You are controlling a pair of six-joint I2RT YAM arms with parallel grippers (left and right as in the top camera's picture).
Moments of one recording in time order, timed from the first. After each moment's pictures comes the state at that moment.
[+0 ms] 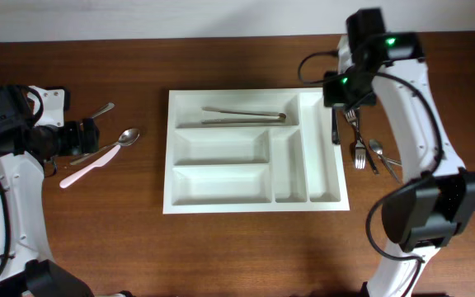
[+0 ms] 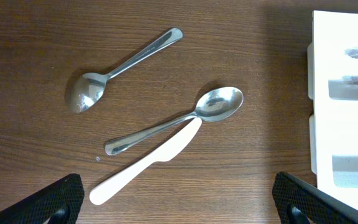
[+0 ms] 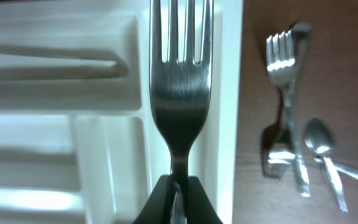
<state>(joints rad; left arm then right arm) 0.40 1.55 1.32 -0.80 0.23 0.29 0.10 2.01 1.94 -1.27 -0.09 0.15</state>
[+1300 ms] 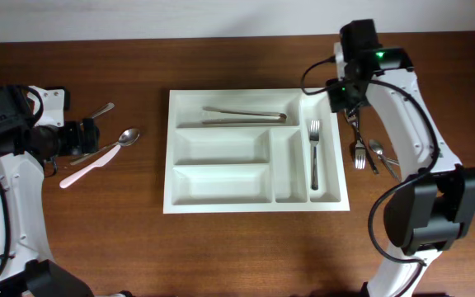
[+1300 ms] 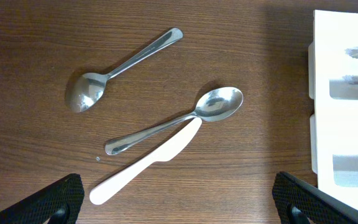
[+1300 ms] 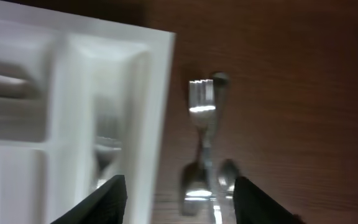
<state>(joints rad) 0.40 1.55 1.32 -0.80 0.23 0.29 0.07 1.99 1.83 -1.08 0.18 -0.11</state>
